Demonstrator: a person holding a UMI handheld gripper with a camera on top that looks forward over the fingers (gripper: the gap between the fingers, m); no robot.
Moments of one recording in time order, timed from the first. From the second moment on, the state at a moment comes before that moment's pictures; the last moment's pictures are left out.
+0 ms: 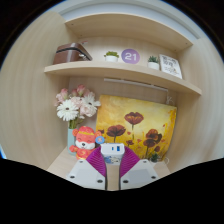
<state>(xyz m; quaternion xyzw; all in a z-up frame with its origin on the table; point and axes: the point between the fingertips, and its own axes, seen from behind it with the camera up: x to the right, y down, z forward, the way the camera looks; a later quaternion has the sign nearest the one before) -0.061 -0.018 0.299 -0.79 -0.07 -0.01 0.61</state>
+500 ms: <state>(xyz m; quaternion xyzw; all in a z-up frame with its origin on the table) 0.040 -0.054 0.014 -0.91 -0.02 0.00 0.42</state>
